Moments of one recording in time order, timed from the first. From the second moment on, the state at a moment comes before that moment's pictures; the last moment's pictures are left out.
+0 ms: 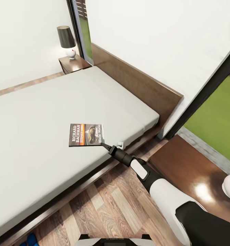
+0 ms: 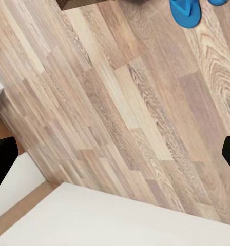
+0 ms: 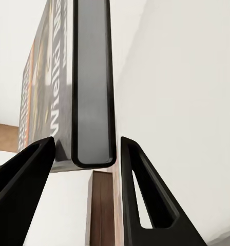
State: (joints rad) left arm -0.21 0.21 -0.18 -0.05 0.35 -0.07 0.48; right arm -0.96 0.17 0.35 -0.43 -0.94 0.23 0.75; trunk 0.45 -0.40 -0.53
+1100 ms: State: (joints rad) left arm -0.21 0.21 -0.17 -0.05 0.36 -0.07 0.48; right arm -0.96 0.17 0.35 -0.43 -0.94 0.15 0.74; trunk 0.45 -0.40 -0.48
